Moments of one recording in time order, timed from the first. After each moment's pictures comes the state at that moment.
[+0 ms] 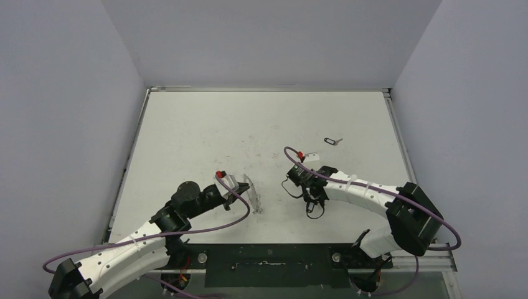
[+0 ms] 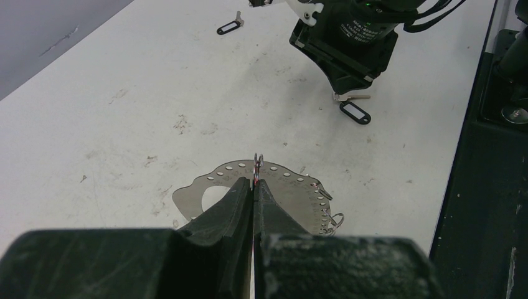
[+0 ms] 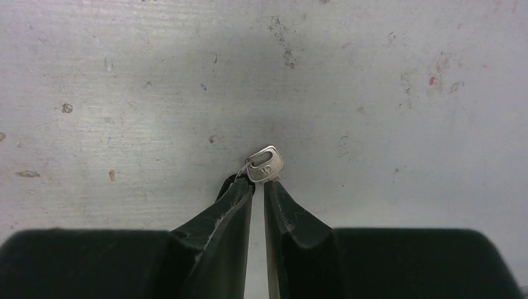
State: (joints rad) left arm -0.81 0.65 0.30 0.24 0.23 0.11; right arm 0.83 1.41 0.80 -0.73 0.46 0.65
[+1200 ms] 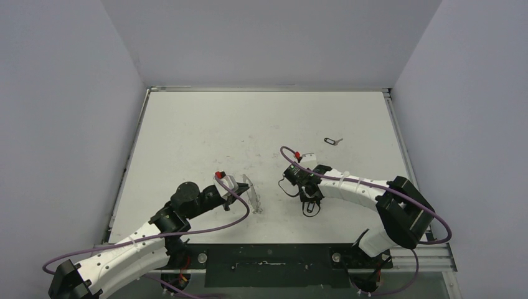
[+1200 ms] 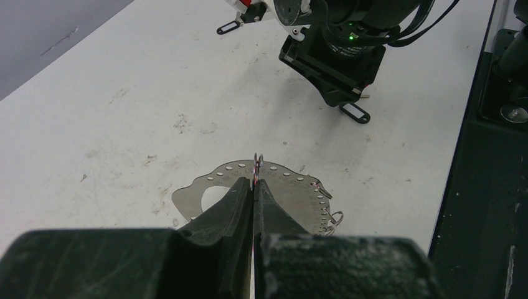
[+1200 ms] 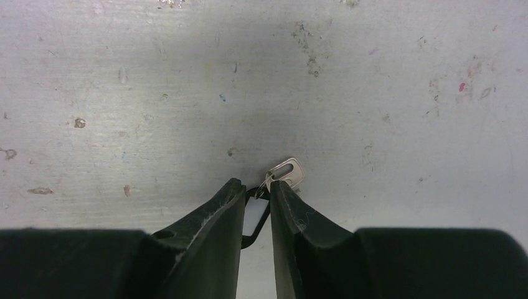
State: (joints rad) left arm -0.81 0.64 0.30 0.23 0.23 0.11; right arm 0.83 1.50 0.83 -0.69 0.44 0.67
